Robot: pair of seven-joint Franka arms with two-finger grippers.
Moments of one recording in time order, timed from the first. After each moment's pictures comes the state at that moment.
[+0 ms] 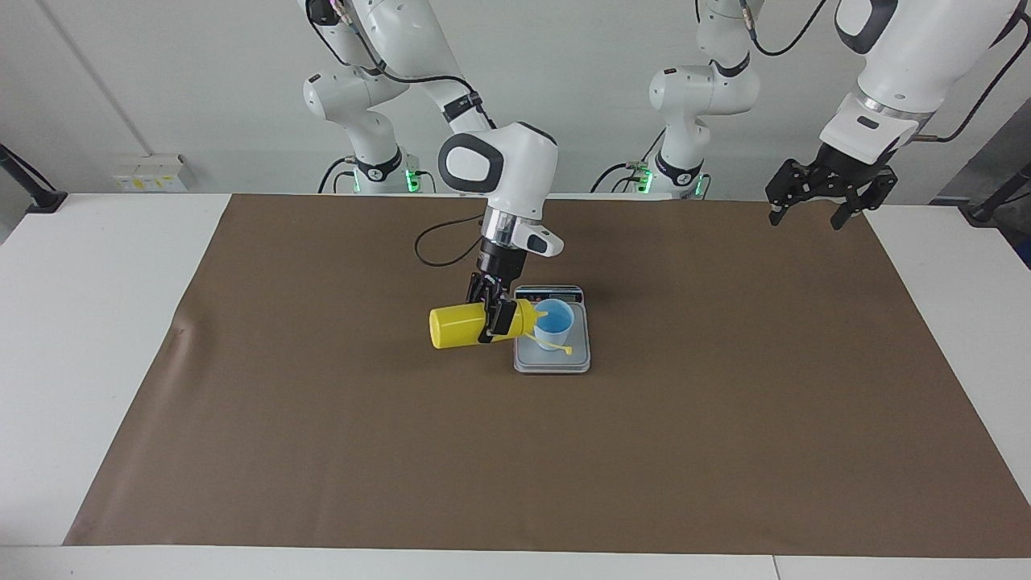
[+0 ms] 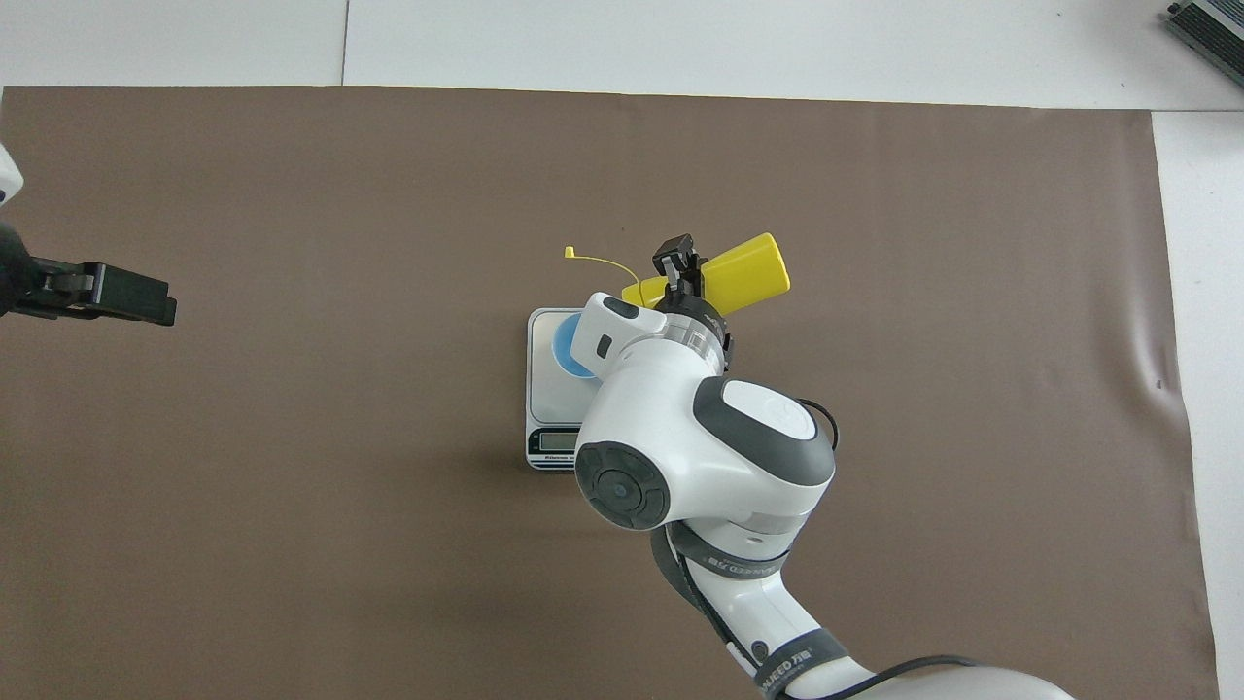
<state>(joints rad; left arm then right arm) -0.06 -0.02 -0.04 -1.56 -0.03 1.57 0.02 0.62 0.26 -0.04 -1.87 -0.92 2.34 -0.73</state>
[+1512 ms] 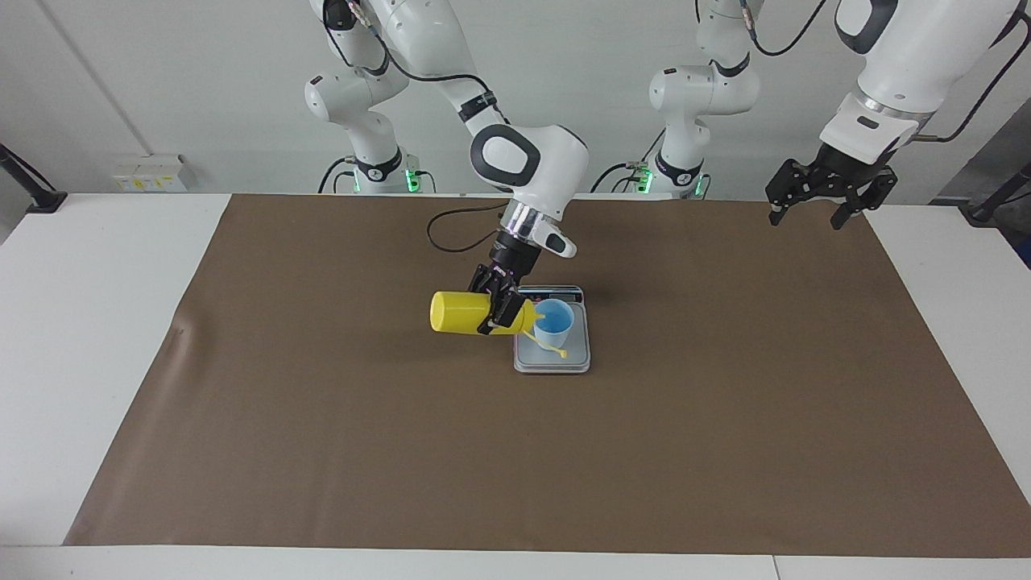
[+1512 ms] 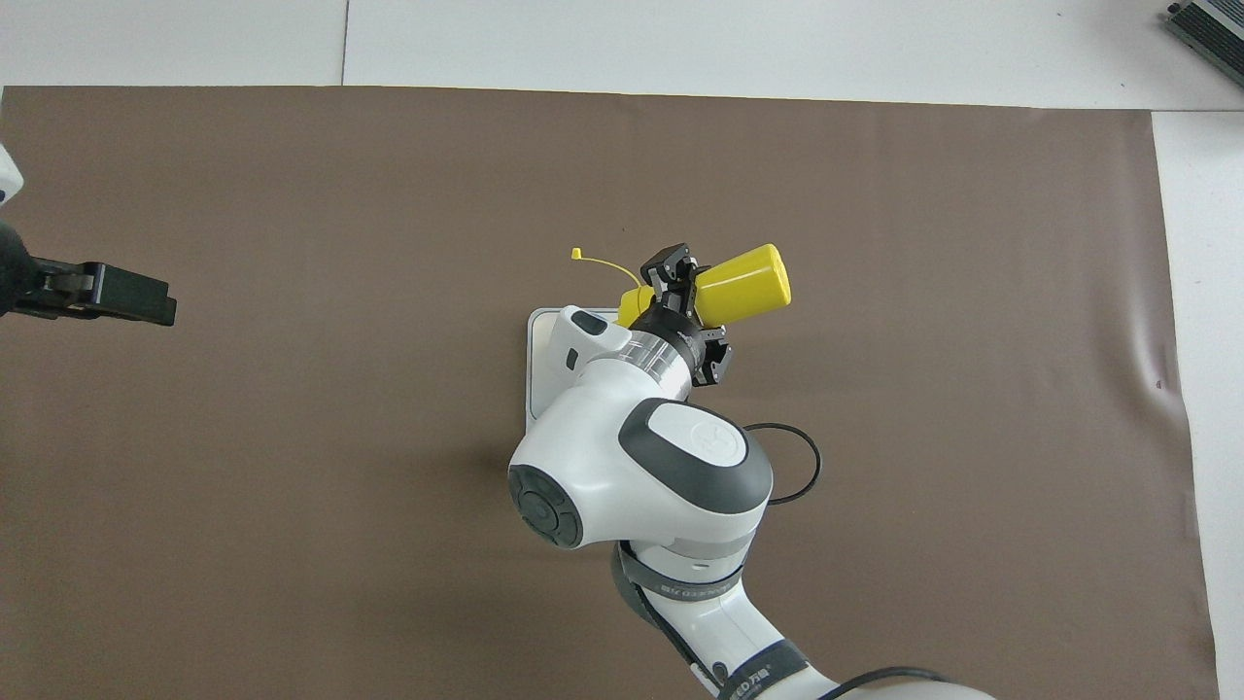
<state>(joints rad) -0.06 -0.02 -0.04 -1.56 -0.03 1.57 0.02 0.70 0.29 -0.05 -1.81 -1.01 2.12 -0.64</state>
